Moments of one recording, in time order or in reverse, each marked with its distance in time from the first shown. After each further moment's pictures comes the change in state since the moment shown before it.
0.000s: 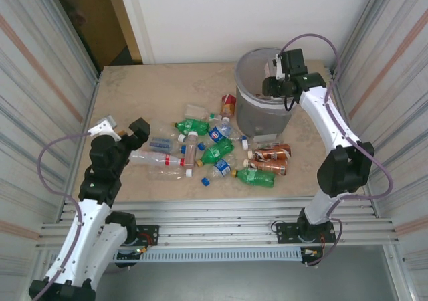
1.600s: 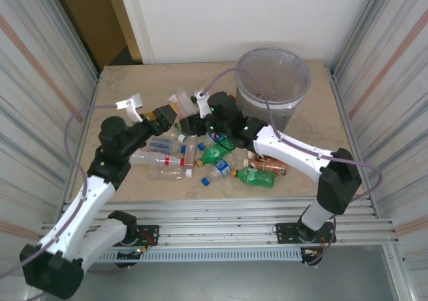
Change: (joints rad) left arm -0.179 0.146 0.126 0.285 0.286 -0.021; right arm 0.619 -0.128 -0.302 0.583 -0.144 0.184
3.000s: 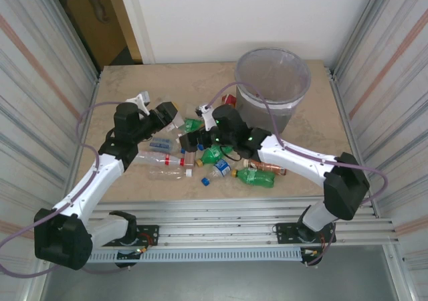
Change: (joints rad) left arm 0.050 0.356 0.092 -0.063 0.071 -0.151; right arm 0.050 -0.006 -0.180 0.105 -0.072 0.058
